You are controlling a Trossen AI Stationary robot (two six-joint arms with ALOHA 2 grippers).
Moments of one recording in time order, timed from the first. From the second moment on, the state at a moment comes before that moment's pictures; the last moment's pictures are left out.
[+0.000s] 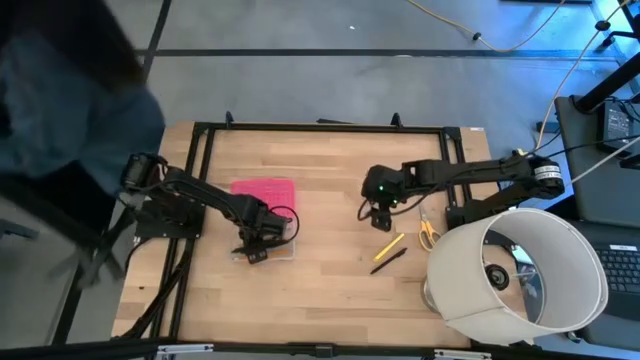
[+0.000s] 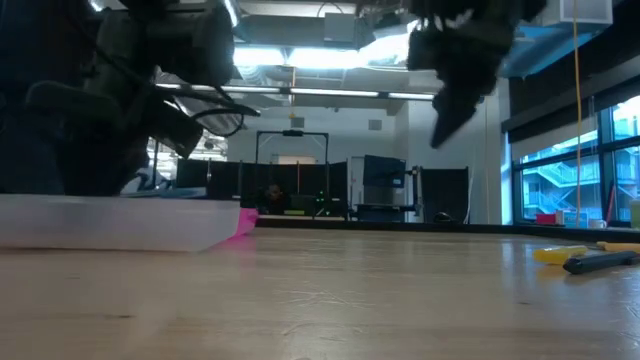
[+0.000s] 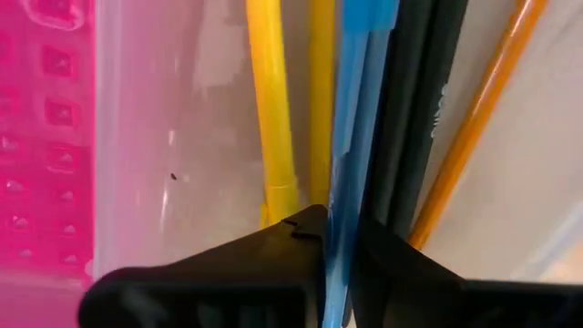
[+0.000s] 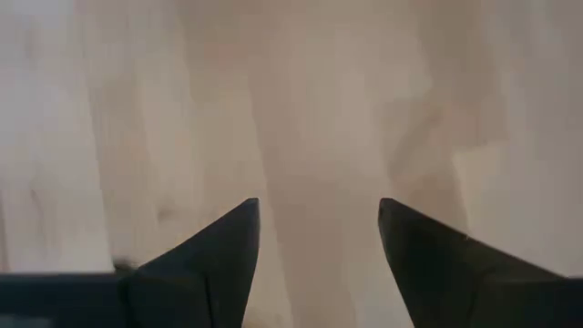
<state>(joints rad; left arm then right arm) -0.17 1.60 0.87 -0.87 0.11 -0.55 -0.06 1.40 1.02 -0.71 -0.04 0.16</state>
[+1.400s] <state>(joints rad) -0.17 1.58 1.05 -0.87 0.09 -0.49 0.31 1.68 0.84 -0.63 -0.01 -0.26</state>
